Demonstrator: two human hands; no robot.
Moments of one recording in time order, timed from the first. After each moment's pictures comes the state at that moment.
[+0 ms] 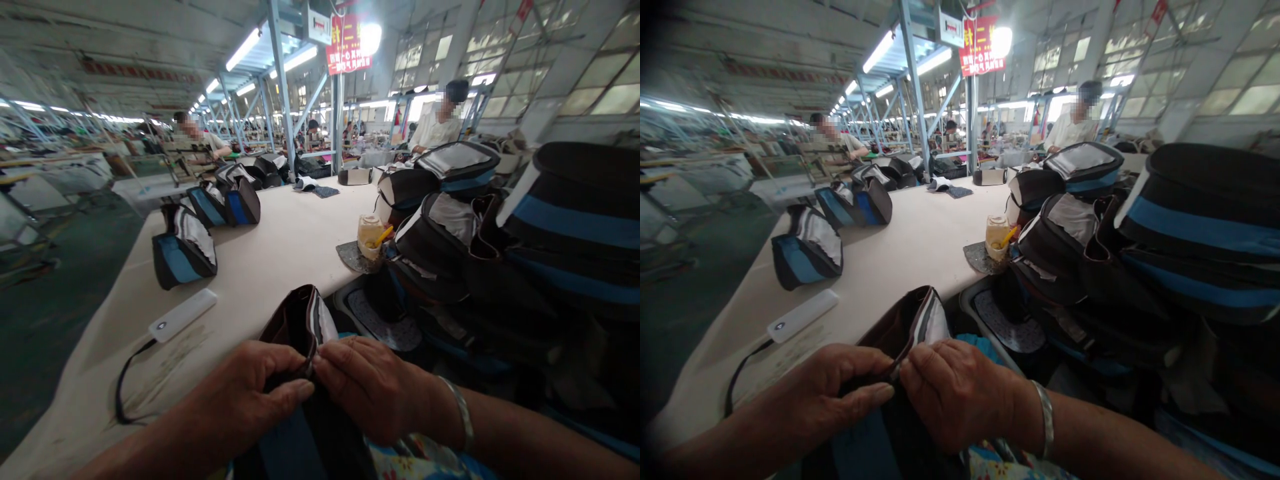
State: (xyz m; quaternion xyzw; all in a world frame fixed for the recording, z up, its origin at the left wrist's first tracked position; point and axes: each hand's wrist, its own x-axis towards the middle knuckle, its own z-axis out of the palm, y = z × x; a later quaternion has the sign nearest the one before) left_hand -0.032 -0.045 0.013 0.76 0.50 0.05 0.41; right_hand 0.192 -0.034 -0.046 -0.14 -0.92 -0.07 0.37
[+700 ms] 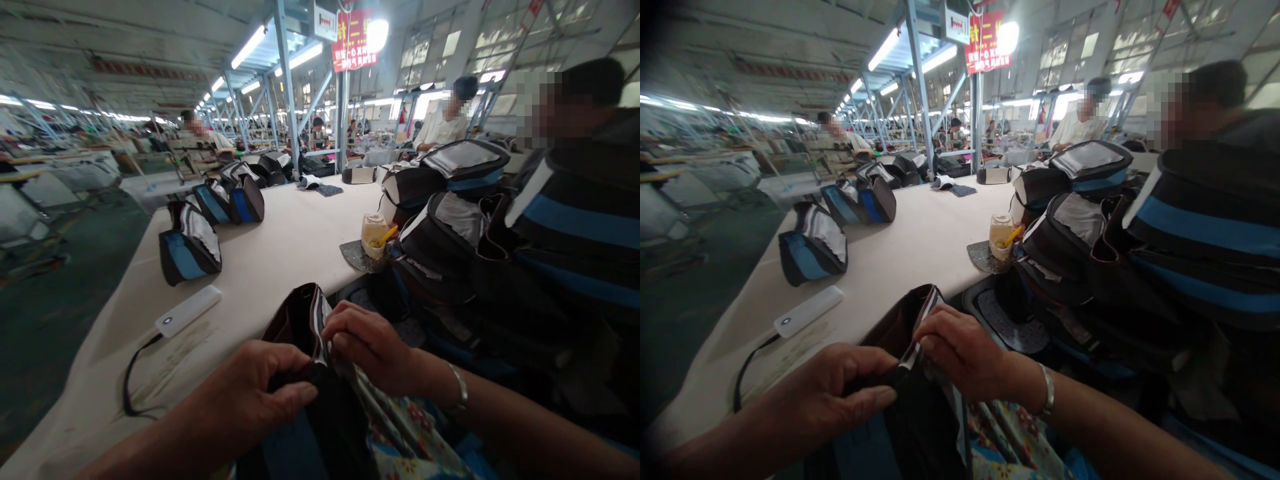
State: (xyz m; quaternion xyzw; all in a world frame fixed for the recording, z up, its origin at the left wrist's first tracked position) left_hand -0.031 -0.047 0.012 0.71 0.51 0.05 0.49; right_hand 0.191 -0.004 -0.054 -0.15 -0.84 0.28 0.43
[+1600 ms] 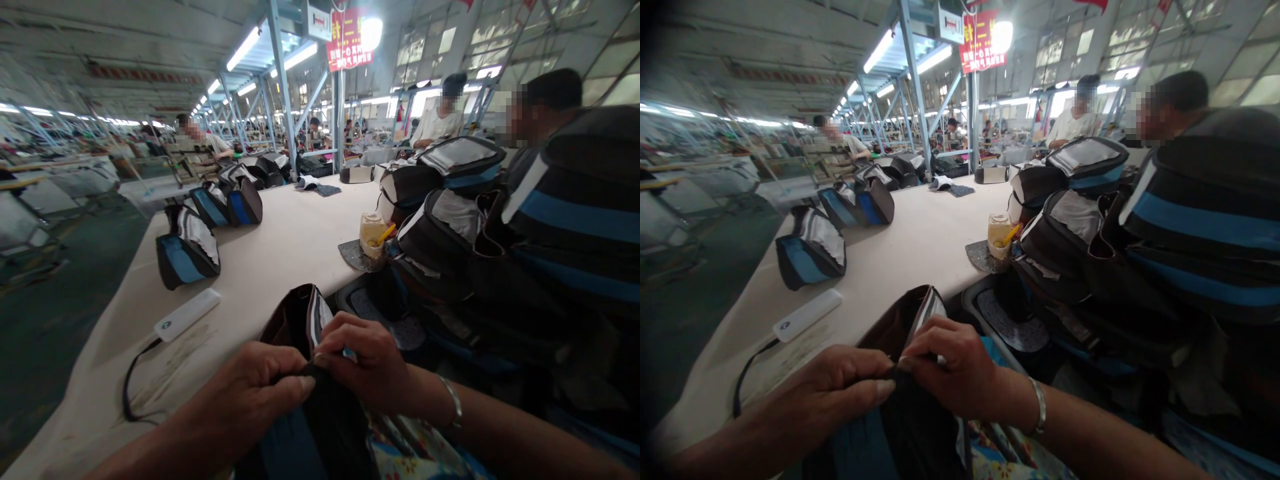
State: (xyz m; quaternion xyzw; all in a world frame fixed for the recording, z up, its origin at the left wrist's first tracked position) left_hand -0.029 -0.046 0.010 0.70 0.50 0.07 0.50; right_hand 0.175 -0.016 -0.066 -0.18 -0.76 0.31 0.54
